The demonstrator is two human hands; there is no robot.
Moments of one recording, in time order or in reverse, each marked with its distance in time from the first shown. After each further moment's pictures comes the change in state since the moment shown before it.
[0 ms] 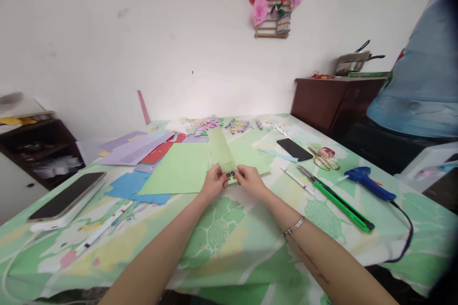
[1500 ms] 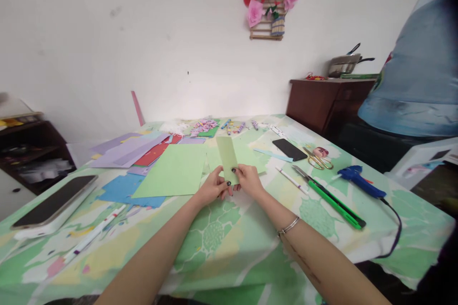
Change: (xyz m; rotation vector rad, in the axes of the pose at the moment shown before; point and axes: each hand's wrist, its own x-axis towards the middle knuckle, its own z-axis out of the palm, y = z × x) left_hand -0.008 0.006 -0.002 0.002 -0.369 -0.107; right_hand -0.003 0.007 0.001 0.349 0.020 0.145
